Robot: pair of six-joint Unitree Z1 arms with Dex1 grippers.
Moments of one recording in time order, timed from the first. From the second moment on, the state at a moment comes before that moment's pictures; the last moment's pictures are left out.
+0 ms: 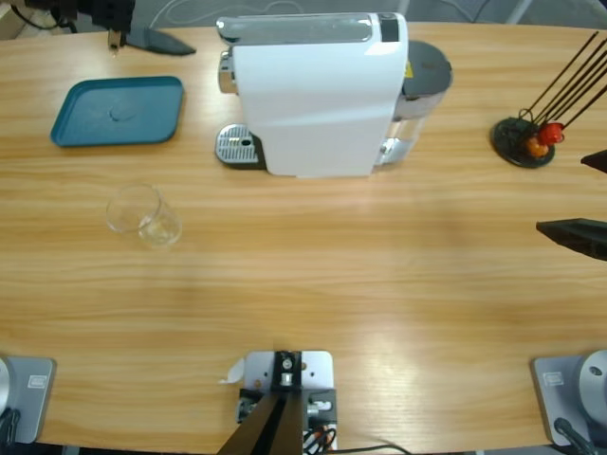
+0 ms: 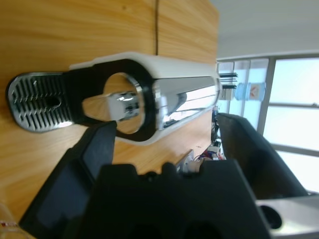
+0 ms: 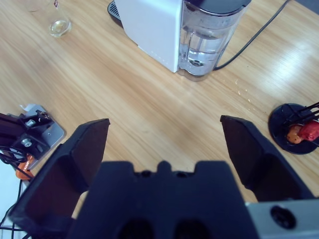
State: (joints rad) arm 0 -0.50 1.71 -1.31 0.32 -0.65 -0.83; arm 1 0.58 0.85 -0.73 0.51 0.14 -0.07
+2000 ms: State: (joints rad) arm 0 -0.67 1.72 -1.57 0.16 -0.76 -0.50; arm 1 0.58 0.87 -0.74 0.51 0.11 -0.06
